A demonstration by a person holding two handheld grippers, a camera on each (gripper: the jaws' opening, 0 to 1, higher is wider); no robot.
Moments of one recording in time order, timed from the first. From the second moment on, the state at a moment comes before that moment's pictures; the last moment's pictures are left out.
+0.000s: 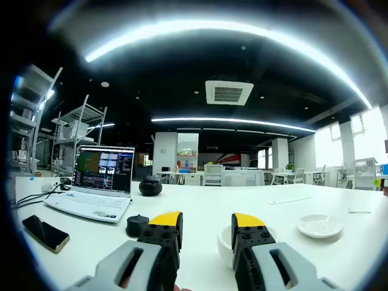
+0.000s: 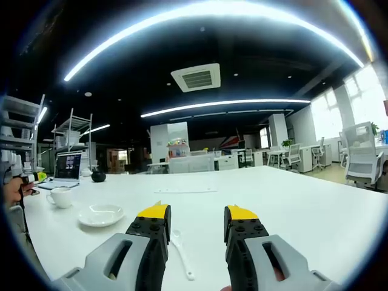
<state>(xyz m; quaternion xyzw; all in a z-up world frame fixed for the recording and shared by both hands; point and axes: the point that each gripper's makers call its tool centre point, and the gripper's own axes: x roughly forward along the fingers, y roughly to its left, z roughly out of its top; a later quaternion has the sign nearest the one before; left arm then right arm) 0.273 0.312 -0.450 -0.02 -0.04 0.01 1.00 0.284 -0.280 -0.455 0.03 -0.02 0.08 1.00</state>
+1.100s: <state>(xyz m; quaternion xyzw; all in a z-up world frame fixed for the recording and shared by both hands) 0.269 0.329 -0.446 0.00 0.01 0.02 1.00 0.299 -0.259 -0.433 0.01 -0.02 0.12 0.99</state>
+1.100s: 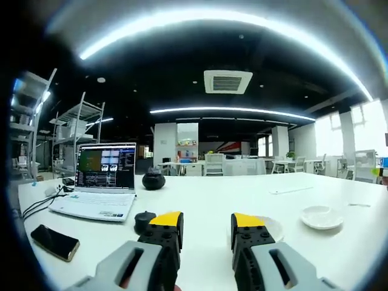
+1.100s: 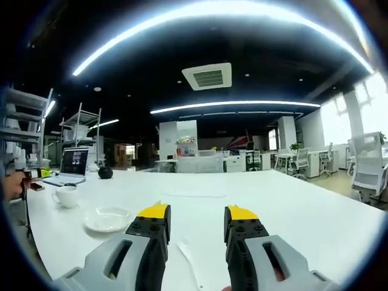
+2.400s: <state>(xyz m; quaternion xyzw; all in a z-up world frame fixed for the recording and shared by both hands) 0.278 0.329 -0.428 -0.02 0.17 -0.08 0.98 0.362 -0.047 -0.335 0.00 0.02 0.36 0.93</state>
